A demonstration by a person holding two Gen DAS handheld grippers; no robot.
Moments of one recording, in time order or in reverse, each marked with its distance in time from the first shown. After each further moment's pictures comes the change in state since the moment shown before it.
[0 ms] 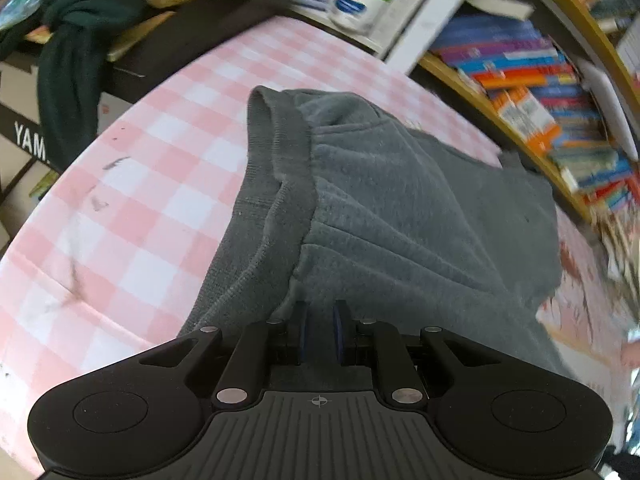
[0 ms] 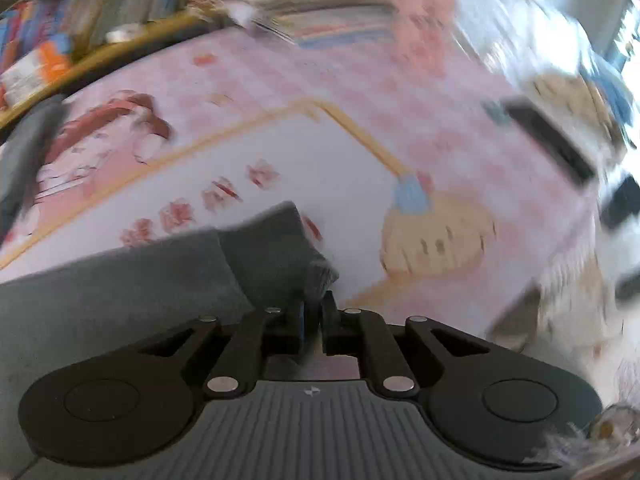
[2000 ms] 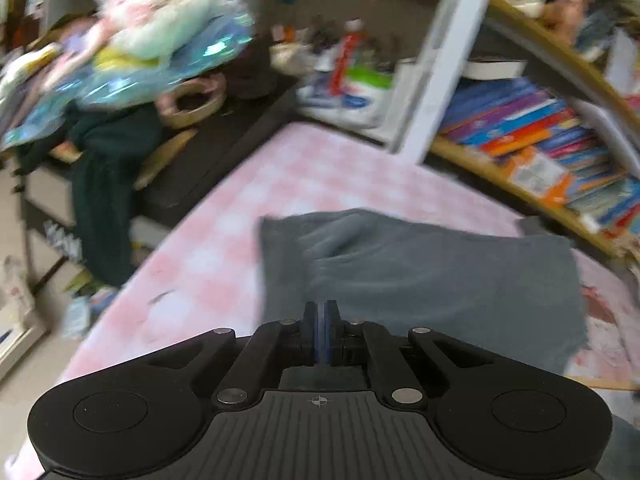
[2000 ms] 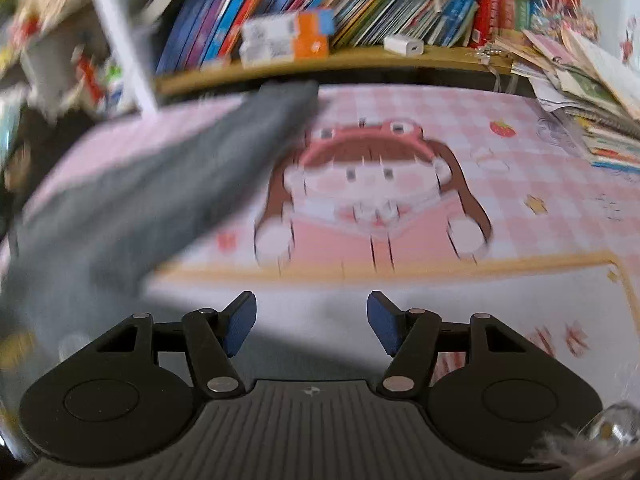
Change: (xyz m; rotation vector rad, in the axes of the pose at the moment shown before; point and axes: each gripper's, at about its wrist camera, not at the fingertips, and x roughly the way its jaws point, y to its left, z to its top) left arm -0.017 -0.016 0.023 0.141 -0.265 0.098; right arm 0.011 0.177 0.061 -0.378 -0.028 0.563
